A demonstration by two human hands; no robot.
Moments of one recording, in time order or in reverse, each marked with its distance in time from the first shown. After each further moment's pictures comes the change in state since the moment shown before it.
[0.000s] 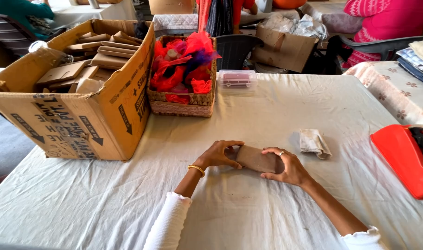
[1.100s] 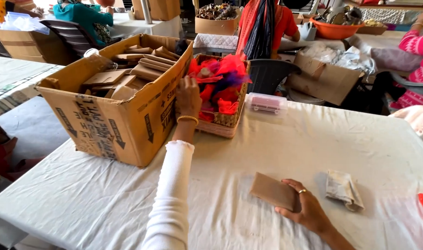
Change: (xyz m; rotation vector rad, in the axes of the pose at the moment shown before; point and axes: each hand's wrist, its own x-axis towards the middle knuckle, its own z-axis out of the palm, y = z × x) left_hand 0.090 -0.062 -0.242 1.253 1.124 -0.270; right_hand 0.007 0.021 0.007 0.072 -0.029 0.112
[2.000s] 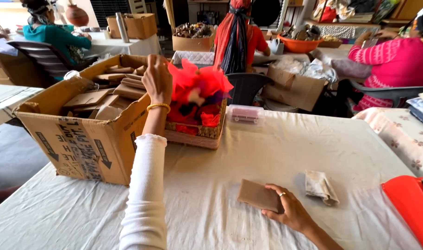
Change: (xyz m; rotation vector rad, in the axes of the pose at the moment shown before) left_hand 0.107 -0.029 -0.076 -0.343 0.370 -0.070; right_hand -0.005 -0.013 -0.002 -0.146 -0.047 0.067
